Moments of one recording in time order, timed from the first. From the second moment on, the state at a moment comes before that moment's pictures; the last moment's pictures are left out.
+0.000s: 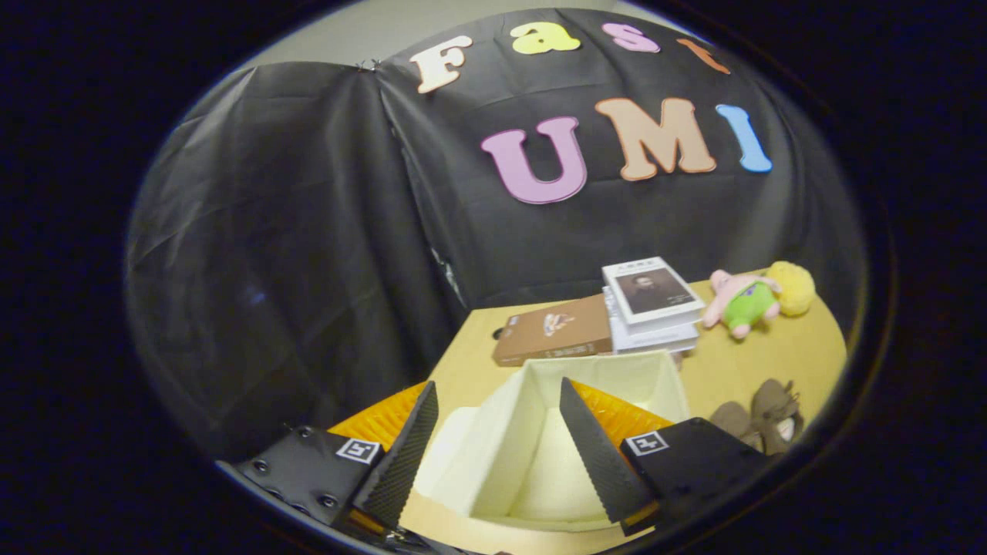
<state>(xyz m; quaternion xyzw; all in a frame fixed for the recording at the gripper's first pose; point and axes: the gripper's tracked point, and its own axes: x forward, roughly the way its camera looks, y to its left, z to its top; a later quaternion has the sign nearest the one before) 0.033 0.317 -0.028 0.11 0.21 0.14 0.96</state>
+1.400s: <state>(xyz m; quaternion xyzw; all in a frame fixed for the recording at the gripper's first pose) -0.031 0.025 -0.273 -0.06 0.62 -0.10 0.77</state>
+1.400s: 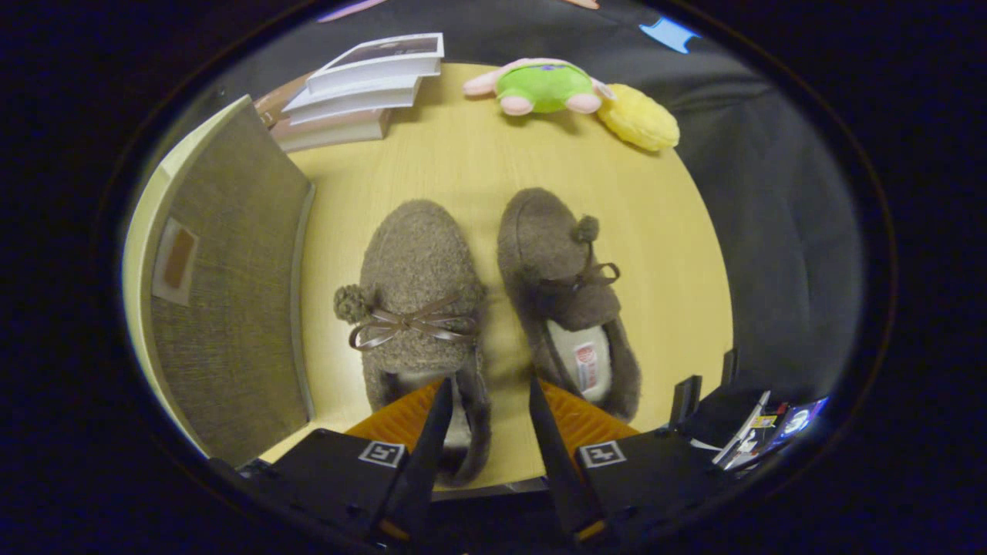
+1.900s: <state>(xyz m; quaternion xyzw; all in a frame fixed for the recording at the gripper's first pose) -0.029 0.034 -0.295 -0.01 0.65 -0.07 0.76</state>
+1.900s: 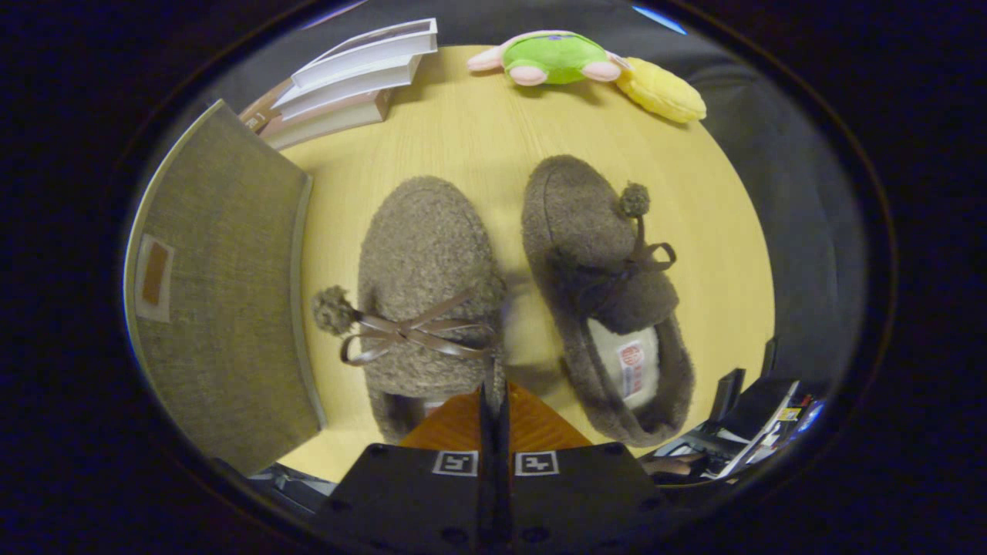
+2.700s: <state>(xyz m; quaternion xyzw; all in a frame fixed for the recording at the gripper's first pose) -0.032 0.046 -0.209 -0.05 0.61 -0.12 0.78</state>
